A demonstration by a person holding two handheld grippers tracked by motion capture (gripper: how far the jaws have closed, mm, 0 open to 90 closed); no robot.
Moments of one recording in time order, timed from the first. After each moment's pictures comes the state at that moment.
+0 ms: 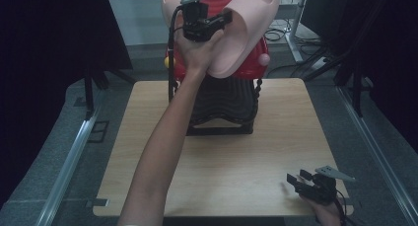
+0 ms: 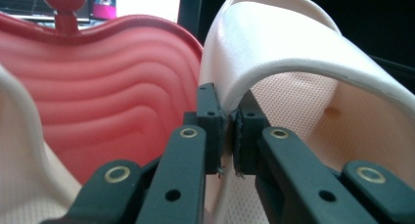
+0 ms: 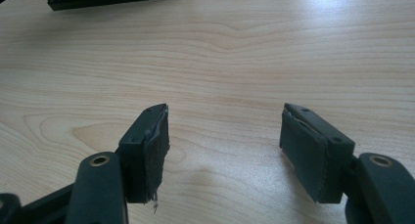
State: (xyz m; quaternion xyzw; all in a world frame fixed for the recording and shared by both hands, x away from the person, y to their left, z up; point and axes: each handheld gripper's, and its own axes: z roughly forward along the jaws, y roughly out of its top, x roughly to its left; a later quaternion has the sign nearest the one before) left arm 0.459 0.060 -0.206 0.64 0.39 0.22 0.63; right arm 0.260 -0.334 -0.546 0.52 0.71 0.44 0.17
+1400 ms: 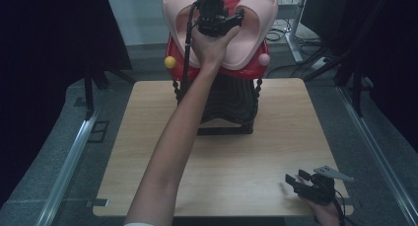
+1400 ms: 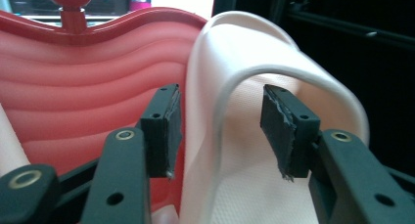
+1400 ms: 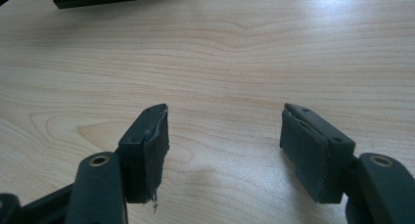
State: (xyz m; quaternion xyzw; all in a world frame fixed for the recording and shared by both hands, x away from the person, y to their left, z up) left arm 0.477 0.031 -0.209 0.64 0.43 0.27 0.58; right arm 0.260 -0.331 -0.547 0.52 0.71 0.44 0.16
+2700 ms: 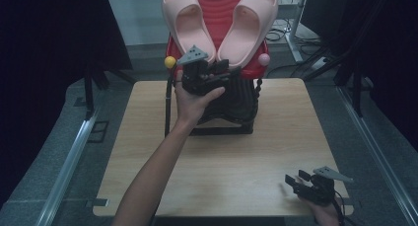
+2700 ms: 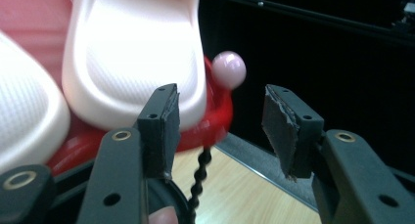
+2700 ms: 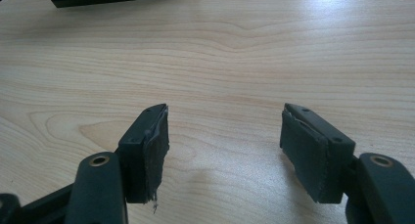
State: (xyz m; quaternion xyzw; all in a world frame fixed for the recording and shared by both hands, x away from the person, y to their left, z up) left arm 0.375 0.064 -0.293 0.69 0.32 0.16 0.64; right arm 0.257 -0.329 -0.545 0.52 0.72 0.43 0.17
